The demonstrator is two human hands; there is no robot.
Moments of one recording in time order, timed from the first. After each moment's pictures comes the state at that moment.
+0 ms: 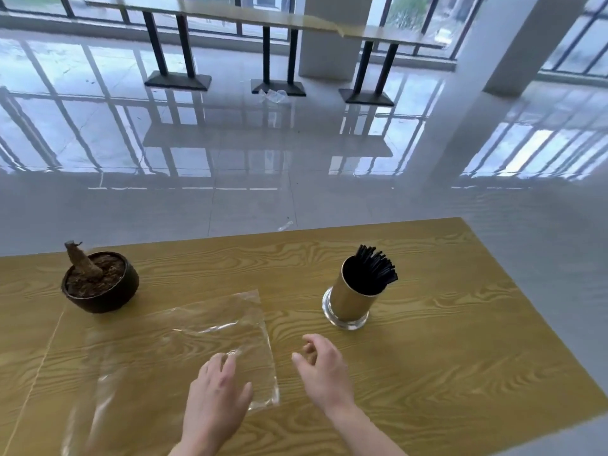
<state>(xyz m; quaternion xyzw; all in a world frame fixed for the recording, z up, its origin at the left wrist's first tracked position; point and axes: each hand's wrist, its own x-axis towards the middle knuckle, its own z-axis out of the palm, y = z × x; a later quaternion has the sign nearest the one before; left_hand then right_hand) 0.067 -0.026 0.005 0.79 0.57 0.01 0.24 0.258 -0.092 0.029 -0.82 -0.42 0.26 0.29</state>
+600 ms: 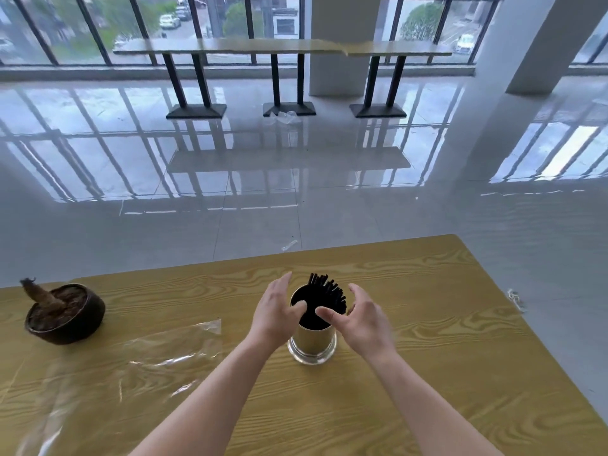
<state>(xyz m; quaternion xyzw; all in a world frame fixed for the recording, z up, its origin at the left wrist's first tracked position) 0.318 0.027 0.104 0.75 0.50 0.16 0.40 0.475 -0.068 0.091 -0.83 -0.42 0.21 0.30</state>
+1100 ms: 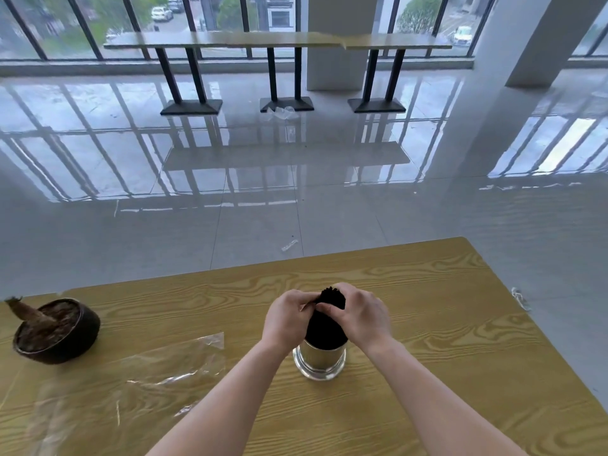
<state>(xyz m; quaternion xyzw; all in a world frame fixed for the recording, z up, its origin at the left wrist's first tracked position) 0.334 0.058 0.089 0.74 0.46 0.19 0.45 0.482 -0.009 0.078 -0.82 -0.52 0.09 0.23</state>
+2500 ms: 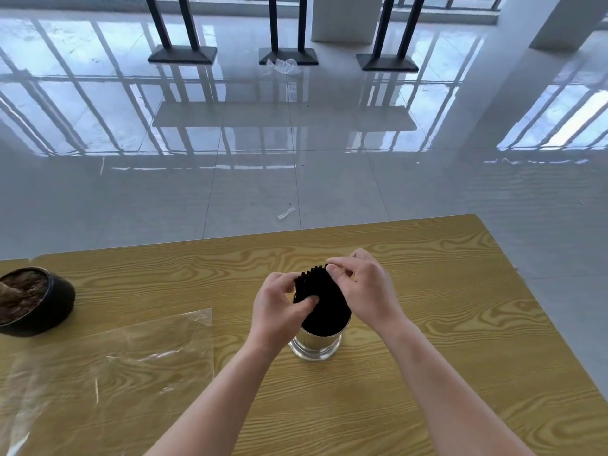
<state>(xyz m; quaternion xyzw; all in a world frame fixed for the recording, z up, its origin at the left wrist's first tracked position) 0.330 0.056 0.061 0.67 0.49 0.28 0.47 0.496 0.006 0.089 -0.78 -0.51 0.18 0.32</state>
